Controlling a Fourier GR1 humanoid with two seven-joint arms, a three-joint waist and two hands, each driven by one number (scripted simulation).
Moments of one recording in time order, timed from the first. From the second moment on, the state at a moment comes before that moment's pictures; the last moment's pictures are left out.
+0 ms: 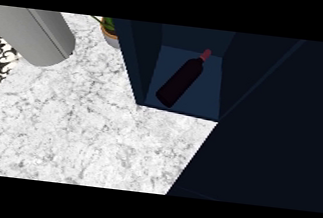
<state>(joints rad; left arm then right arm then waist) 0.48 0.99 -0.22 -1.86 0.94 0.04 -0.78 -0.01 -0.17 0.65 -2.34 -0.18 0.49 0.39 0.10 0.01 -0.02</state>
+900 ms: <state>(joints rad) 0.44 1.00 -0.23 -1.88 0.93 0.00 -0.76 -0.21 -0.08 0.45 -2.17 -0.15 0.47 0.38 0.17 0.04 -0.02</state>
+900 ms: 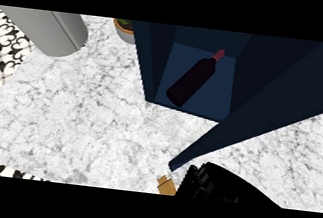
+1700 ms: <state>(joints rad) 0.37 0.99 -0.25 -1.88 0.93 -0.03 -0.74 -0.81 0.00 0.29 -1.61 0.02 0.15 0.43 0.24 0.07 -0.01</state>
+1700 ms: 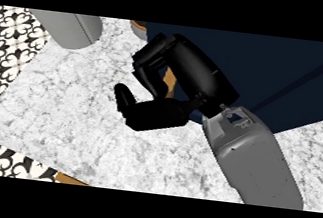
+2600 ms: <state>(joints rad) 0.34 0.97 -0.25 -1.84 0.93 -0.03 -0.72 -0.95 0.00 0.23 -1.36 -0.17 0.10 0.42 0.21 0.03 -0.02</state>
